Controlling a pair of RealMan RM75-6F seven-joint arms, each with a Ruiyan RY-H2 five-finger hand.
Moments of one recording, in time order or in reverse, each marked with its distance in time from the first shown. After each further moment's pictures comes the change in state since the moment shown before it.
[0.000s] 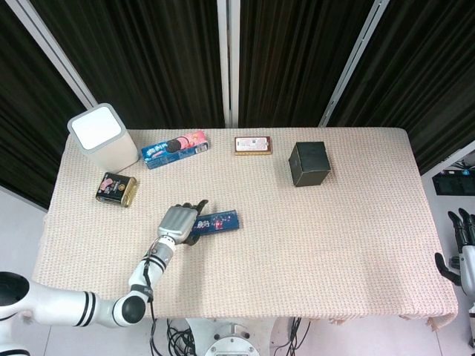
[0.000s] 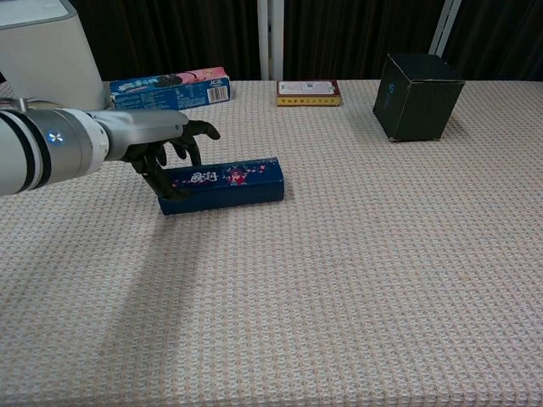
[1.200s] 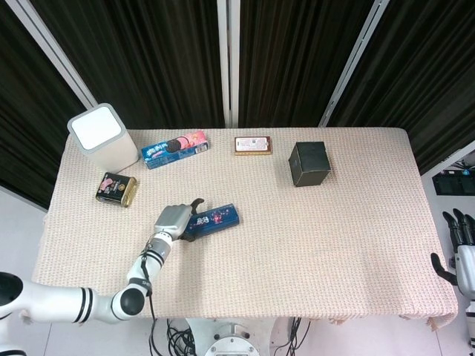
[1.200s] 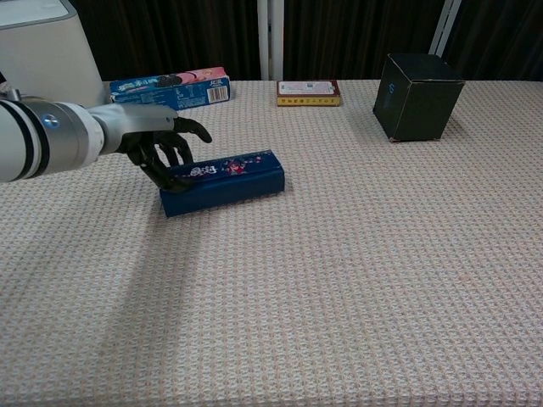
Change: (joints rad) left arm 0.006 0.026 -0.055 0.009 -0.097 -0.061 -0.131; right arm 0.008 -0.008 -0.006 0.015 -0.010 -0.012 0.013
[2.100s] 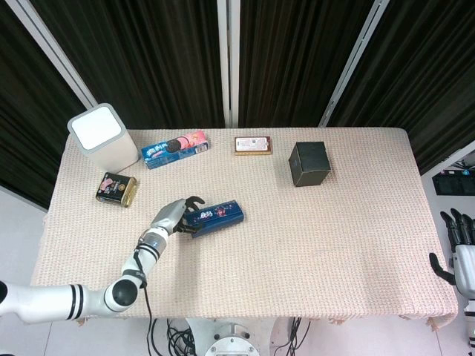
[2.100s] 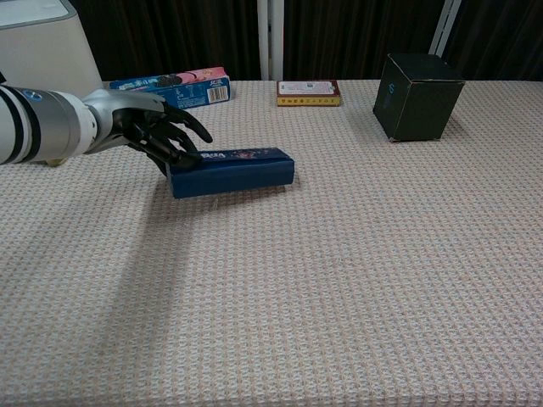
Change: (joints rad) left arm 0.059 0.033 -0.078 0.031 -0.005 -0.130 -0.316; right arm 0.005 -0.001 -0.002 -0.002 -0.001 -0.005 -0.005
